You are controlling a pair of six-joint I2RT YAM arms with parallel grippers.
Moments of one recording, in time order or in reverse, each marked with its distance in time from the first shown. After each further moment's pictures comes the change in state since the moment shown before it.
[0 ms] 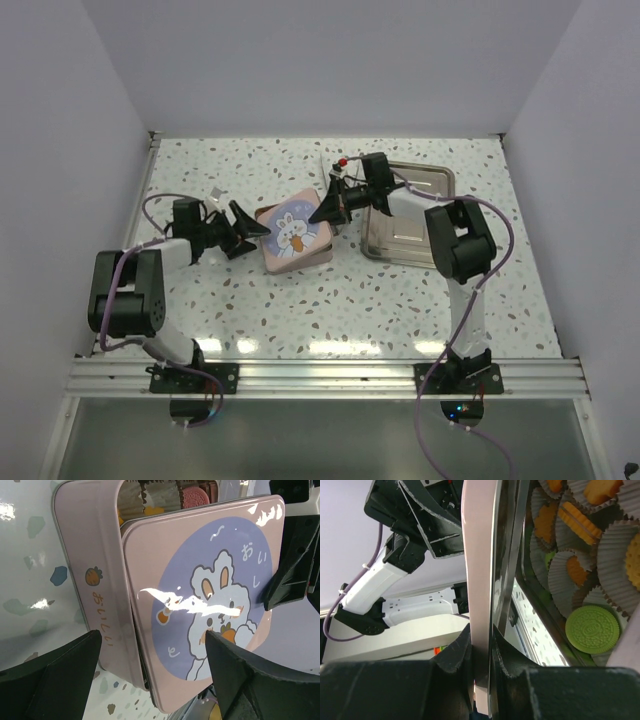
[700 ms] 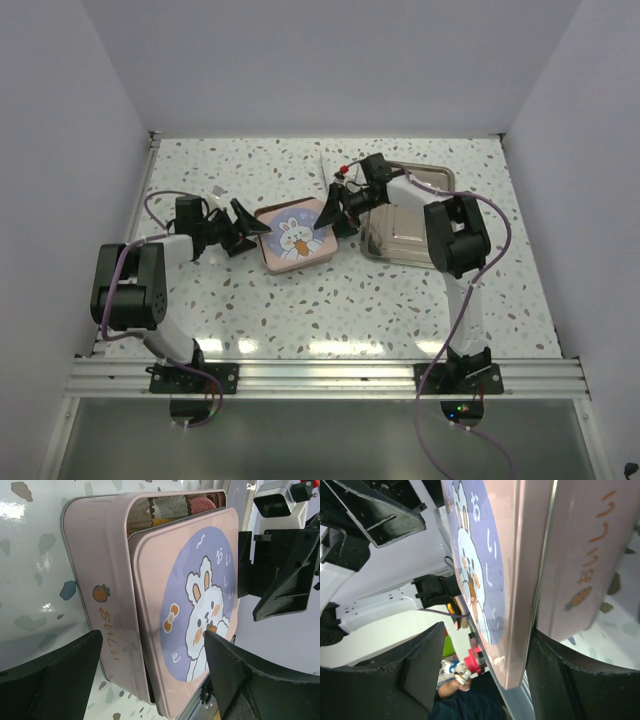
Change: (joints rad) left arm -0.014 0.054 0.039 -0.001 -0.026 0.014; right arm -0.022 0.076 0.156 -0.524 0.092 -0.403
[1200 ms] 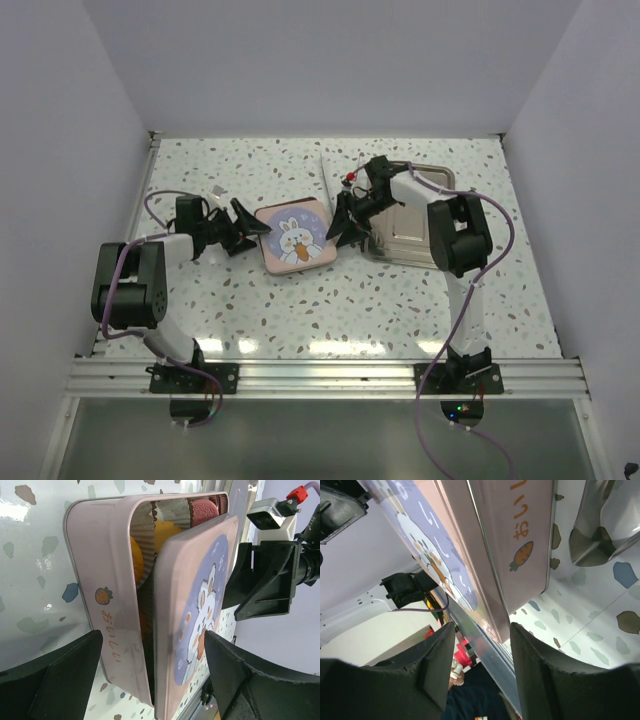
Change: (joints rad) left arm 0.000 0.010 0.006 0.000 -0.004 0.000; right arm -0.024 0.002 0.069 -0.327 0.163 -0.193
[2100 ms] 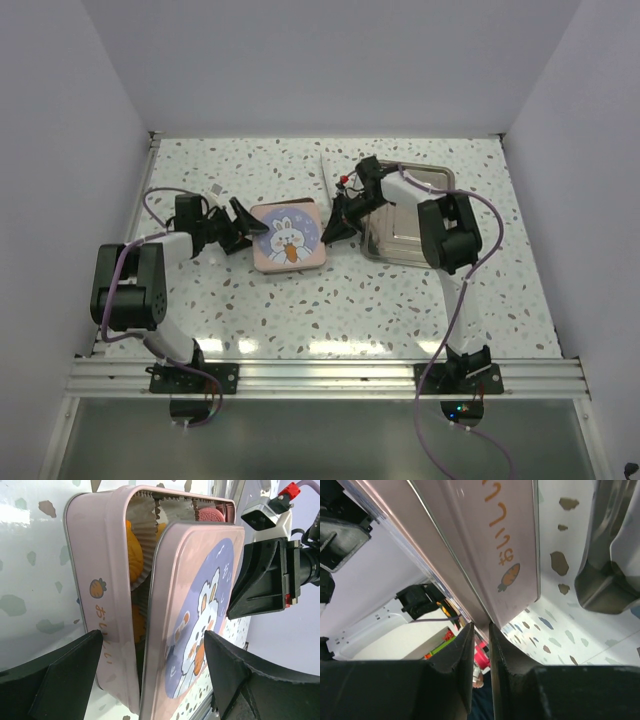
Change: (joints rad) left arm 0.000 -0.012 0.014 -0.041 -0.043 0.040; right arm 0.038 0.076 0.065 0.011 0.008 0.134
